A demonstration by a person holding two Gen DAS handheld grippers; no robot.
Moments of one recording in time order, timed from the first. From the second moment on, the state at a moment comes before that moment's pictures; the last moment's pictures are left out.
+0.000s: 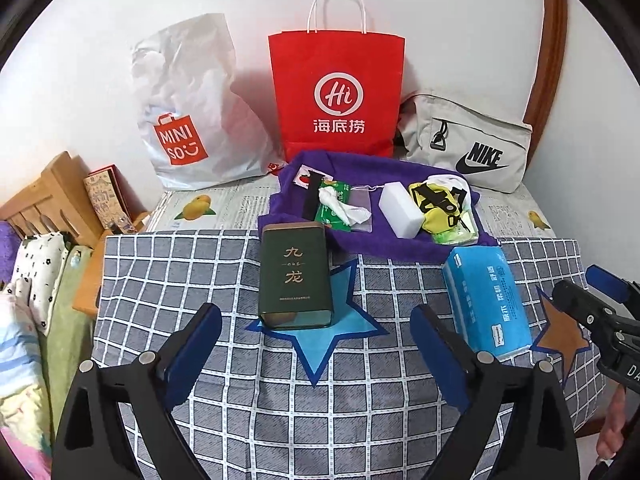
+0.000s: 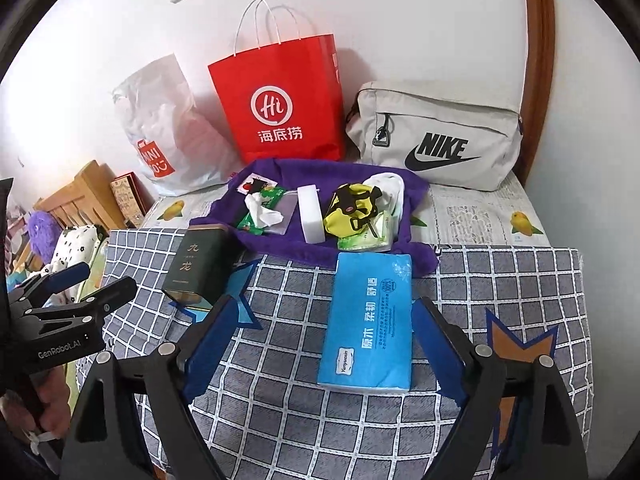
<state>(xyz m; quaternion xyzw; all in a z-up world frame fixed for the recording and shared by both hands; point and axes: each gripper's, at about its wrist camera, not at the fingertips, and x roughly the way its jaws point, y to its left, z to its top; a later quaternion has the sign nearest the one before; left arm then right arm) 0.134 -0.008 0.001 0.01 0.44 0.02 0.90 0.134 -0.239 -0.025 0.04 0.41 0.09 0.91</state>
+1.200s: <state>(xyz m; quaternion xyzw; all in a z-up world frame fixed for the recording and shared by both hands) 0.128 -0.018 0.022 0.01 0.42 0.01 0.91 0.122 -0.247 -0.009 0.04 0.40 0.08 0.91</state>
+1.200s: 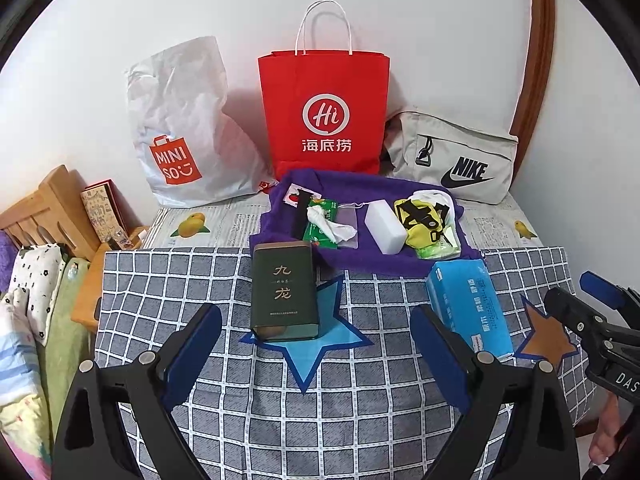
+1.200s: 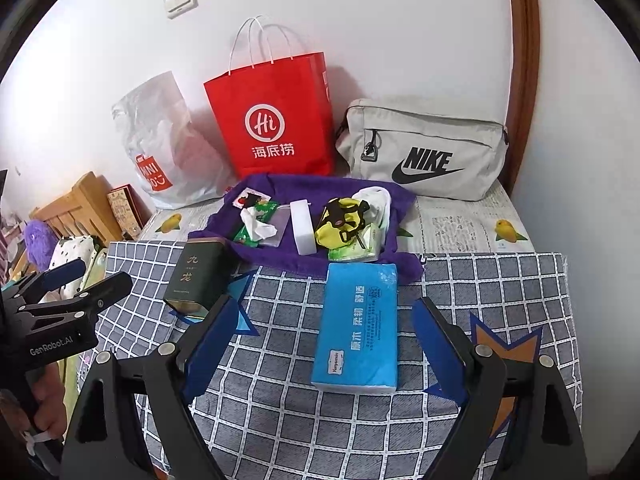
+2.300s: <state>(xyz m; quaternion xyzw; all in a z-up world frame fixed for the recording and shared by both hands) 0.127 -0.015 0.019 0.01 0.42 0.01 0.91 0.126 -0.245 -0.014 0.04 0.40 0.08 0.91</state>
